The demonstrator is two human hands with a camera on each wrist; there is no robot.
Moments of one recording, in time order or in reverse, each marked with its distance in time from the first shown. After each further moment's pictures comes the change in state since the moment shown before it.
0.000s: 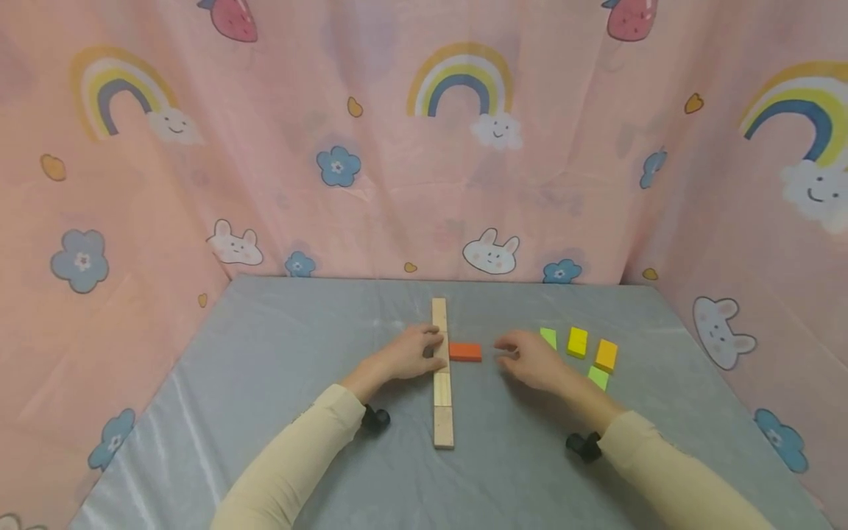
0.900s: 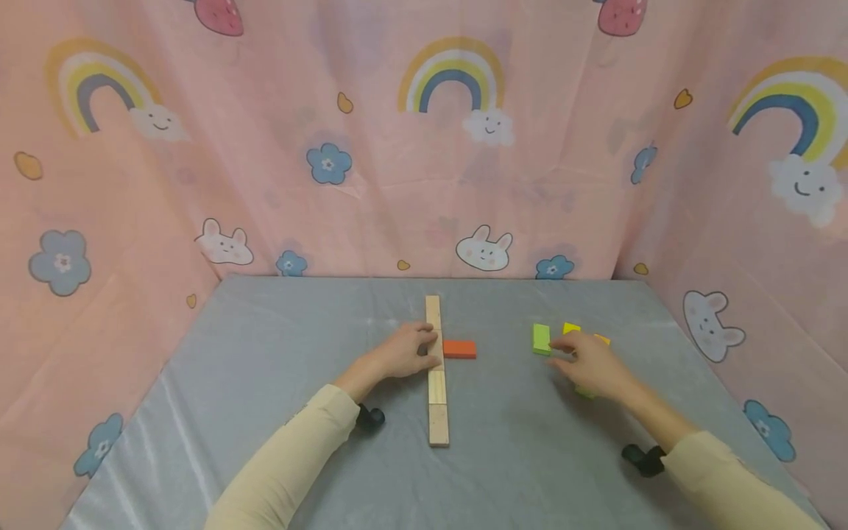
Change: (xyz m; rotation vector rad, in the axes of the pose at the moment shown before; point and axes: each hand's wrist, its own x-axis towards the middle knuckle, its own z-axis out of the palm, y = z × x) left_hand 0.002 -0.001 0.002 -0.002 0.011 -0.009; right_hand -0.057 0.047 -0.045 -0.053 0.080 0.079
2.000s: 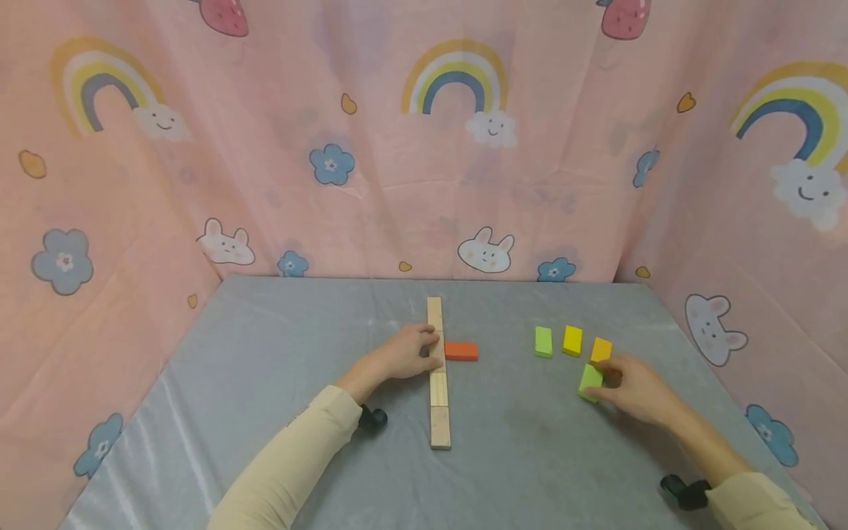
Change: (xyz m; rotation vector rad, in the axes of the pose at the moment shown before) left_hand 0.000 0.003 -0.004 0.025 -0.006 0.015; right_hand -0.039 0.051 -0.010 -0.066 0.001 0.126
